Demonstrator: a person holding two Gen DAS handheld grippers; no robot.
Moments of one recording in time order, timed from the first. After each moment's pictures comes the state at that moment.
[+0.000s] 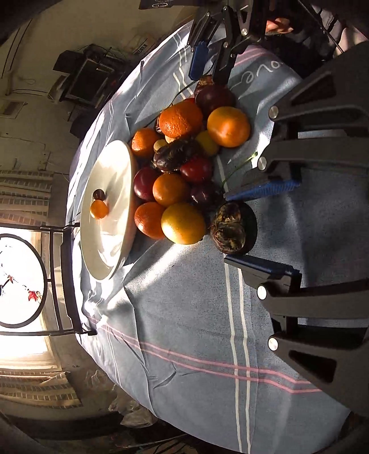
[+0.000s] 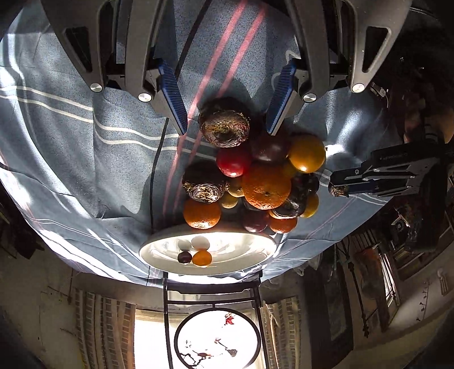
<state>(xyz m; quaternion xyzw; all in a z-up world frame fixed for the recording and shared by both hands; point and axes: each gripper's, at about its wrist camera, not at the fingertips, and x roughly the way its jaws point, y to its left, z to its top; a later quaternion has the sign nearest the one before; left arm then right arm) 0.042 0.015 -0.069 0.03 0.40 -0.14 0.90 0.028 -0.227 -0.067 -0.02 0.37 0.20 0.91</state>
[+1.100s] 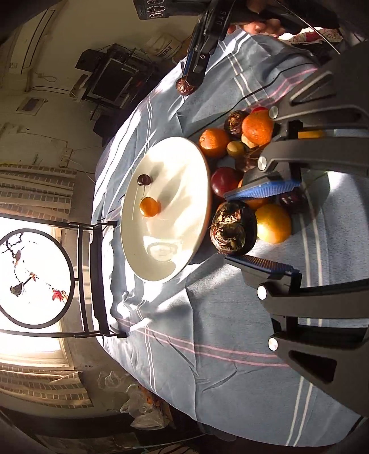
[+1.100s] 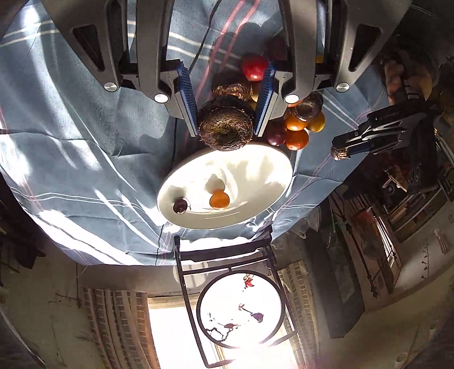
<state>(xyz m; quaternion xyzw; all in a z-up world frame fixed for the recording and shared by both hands) 0.112 0.007 -0.017 0.00 0.37 -0.15 0.92 0.119 -0.259 -0.002 0.07 0.34 0.21 0.91</state>
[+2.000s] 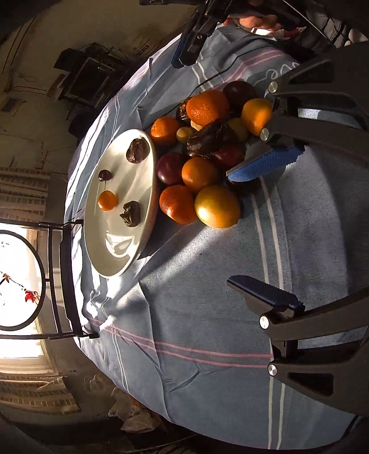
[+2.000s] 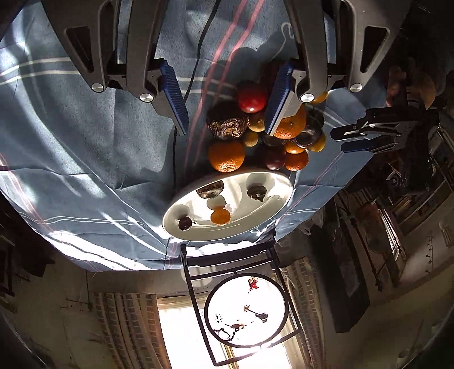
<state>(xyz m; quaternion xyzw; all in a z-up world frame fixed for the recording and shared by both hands) 0.082 0.022 -0.058 0.02 0.42 -0.15 0.89 0.050 -0.261 -0.042 0.07 0.33 0.19 0.92</state>
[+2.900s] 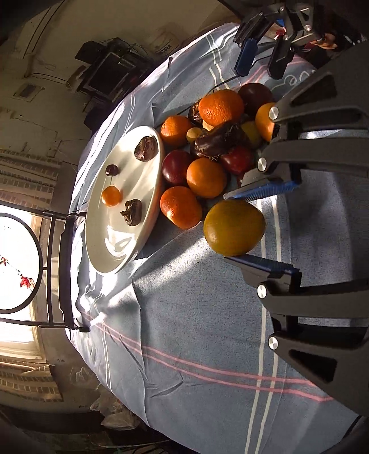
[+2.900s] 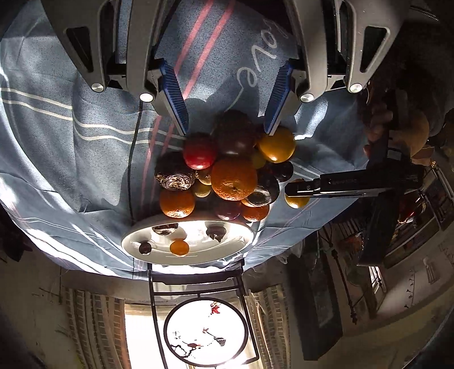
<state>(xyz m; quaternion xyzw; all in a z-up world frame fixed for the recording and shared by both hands) 0.082 0.022 -0.065 -0.04 0.41 -0.14 0.90 0.024 -0.212 -0.061 0.01 0.35 0.25 0.90</state>
